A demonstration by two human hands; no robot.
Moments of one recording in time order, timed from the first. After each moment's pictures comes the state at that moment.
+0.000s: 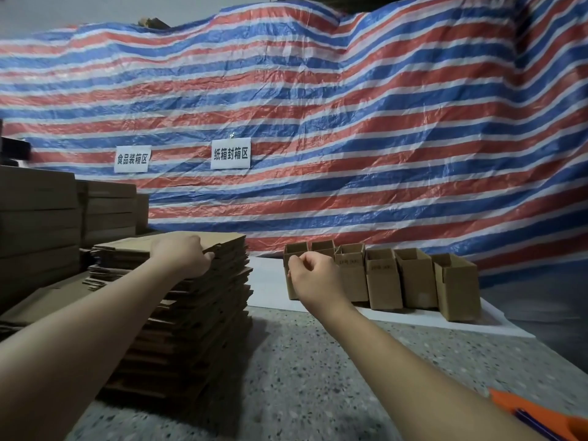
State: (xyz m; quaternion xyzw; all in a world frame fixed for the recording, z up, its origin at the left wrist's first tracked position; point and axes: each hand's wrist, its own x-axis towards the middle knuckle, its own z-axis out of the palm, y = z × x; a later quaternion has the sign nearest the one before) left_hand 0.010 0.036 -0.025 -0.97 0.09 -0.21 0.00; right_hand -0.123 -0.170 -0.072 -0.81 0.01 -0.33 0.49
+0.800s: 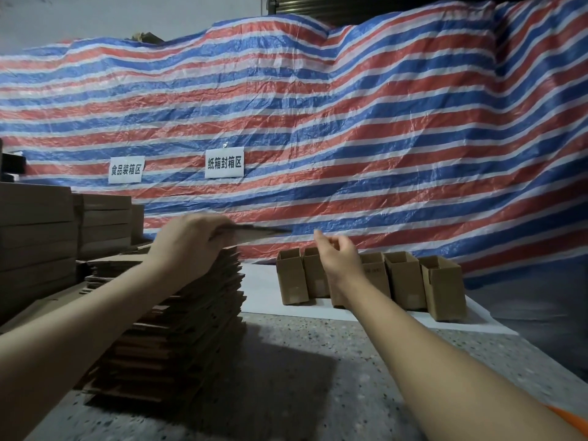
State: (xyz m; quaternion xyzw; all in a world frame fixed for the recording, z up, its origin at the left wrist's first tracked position) left_hand -0.081 0.023 0.000 -0.77 0.35 -0.50 -0.18; right_hand -0.128 -0.223 -0.039 -0.74 0.06 -0.35 0.57
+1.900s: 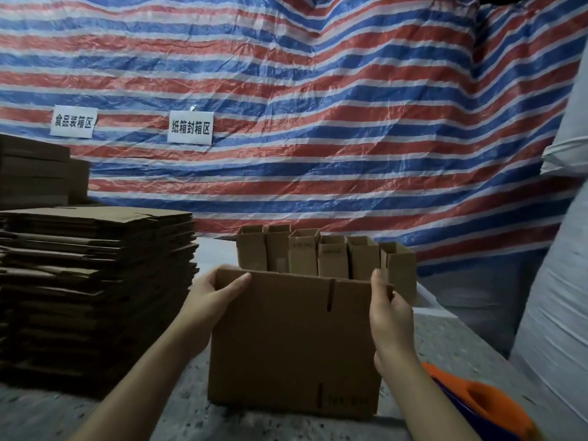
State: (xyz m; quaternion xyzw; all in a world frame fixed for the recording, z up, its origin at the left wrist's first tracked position) left_hand -0.092 -0.086 -0.143 -0.62 0.25 0.03 -0.75; right_hand -0.208 -0.323 -0.154 -0.64 0.25 -0.43 0.58
